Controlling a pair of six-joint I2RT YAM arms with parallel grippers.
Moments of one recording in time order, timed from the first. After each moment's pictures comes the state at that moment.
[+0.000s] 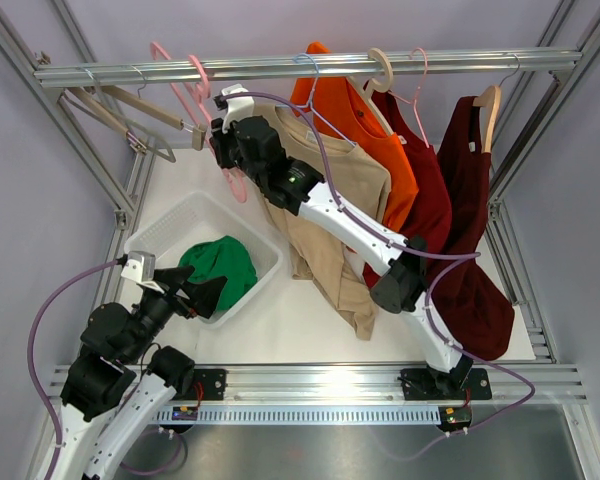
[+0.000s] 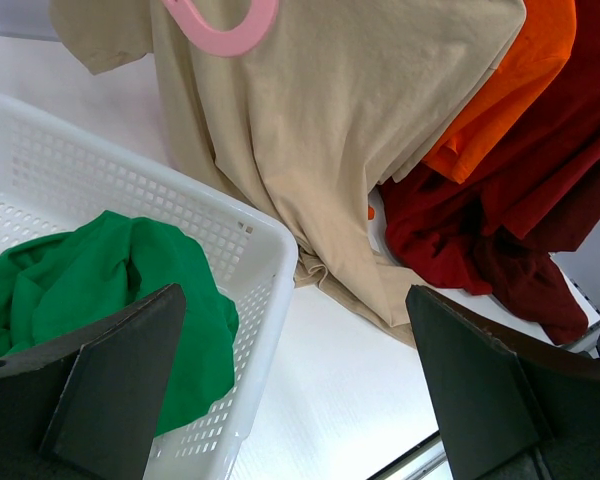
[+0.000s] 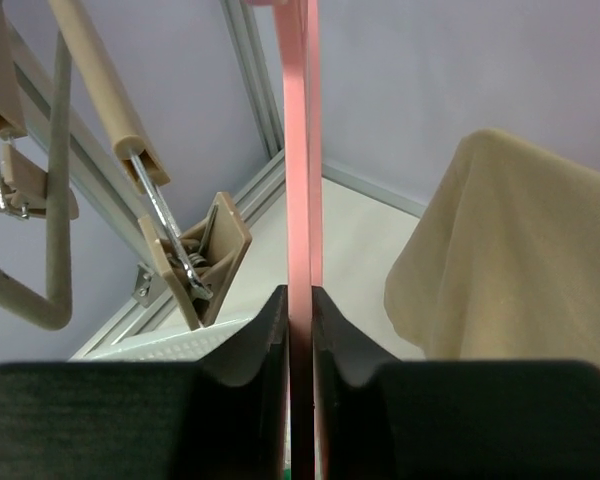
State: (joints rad) left arm -0.51 0.13 0.68 -0.60 0.01 -0.39; right arm 0.93 2.29 2.50 -0.26 0.27 0.15
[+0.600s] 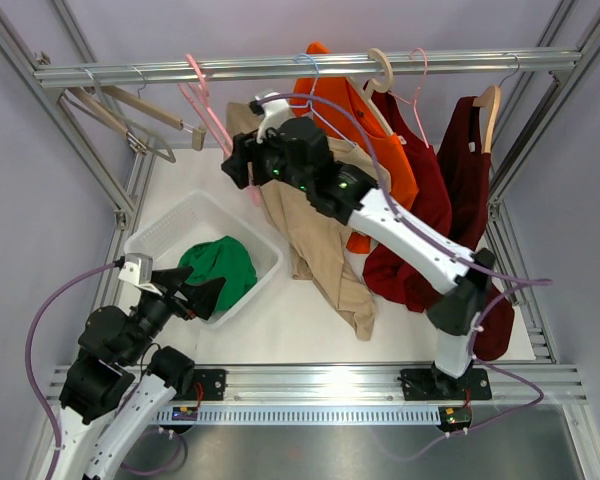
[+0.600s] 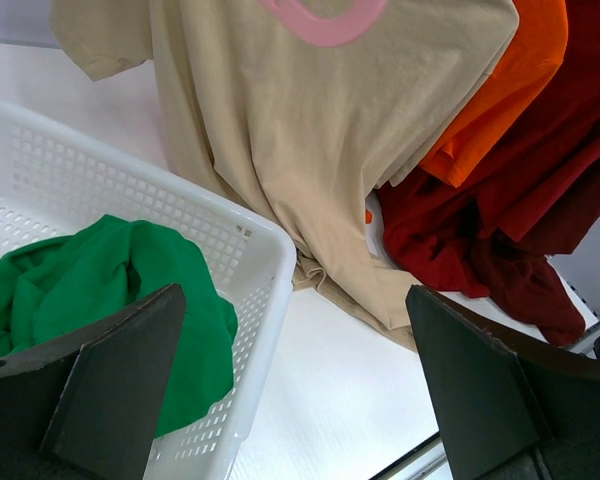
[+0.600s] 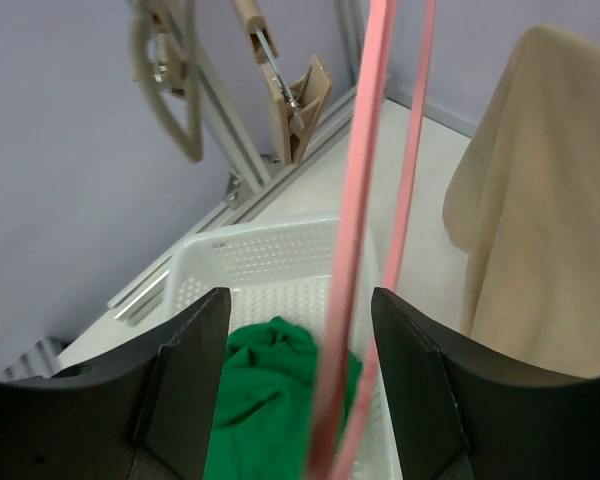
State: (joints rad) left arm -0.51 0.12 0.68 -0.60 0.00 -0.39; right arm 0.91 1.93 2.10 -0.33 0.05 0.25
